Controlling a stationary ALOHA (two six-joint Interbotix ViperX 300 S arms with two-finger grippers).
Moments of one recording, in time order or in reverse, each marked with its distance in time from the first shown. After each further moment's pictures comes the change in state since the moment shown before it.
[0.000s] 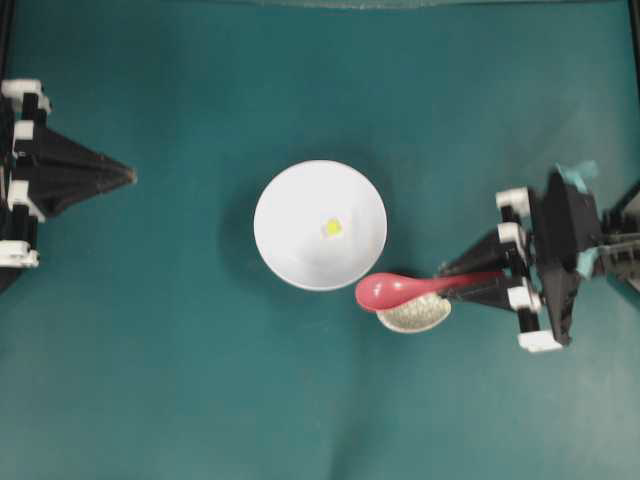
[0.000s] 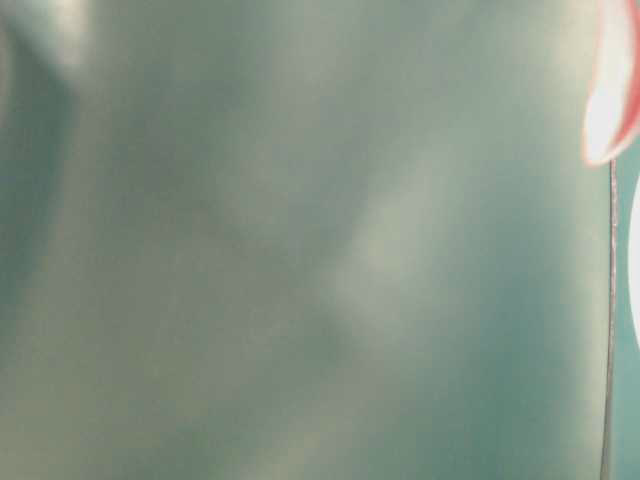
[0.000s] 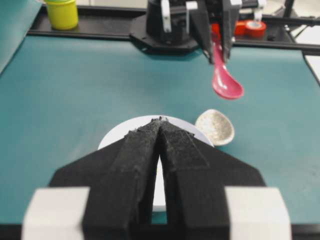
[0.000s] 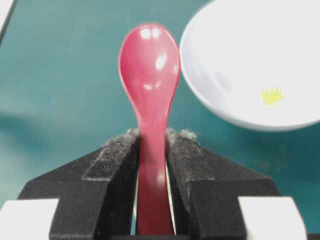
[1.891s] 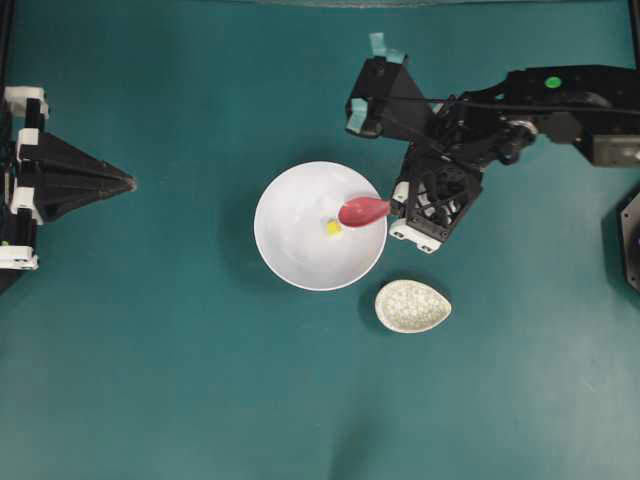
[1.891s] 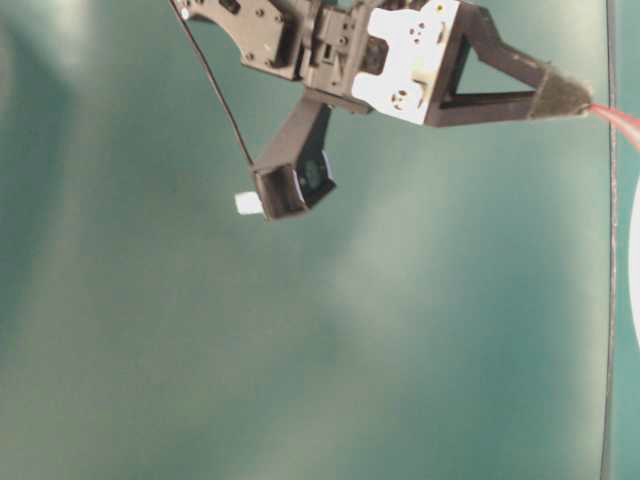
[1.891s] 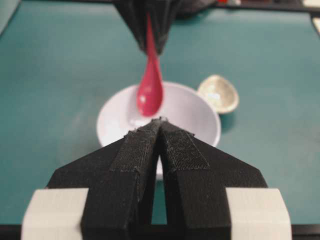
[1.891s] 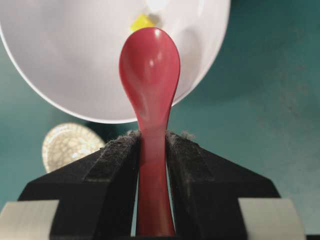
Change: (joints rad) left arm 0.000 -0.015 0.000 0.003 0.109 0.006; right arm -0.380 0.400 -0.647 -0.232 1.091 0.328
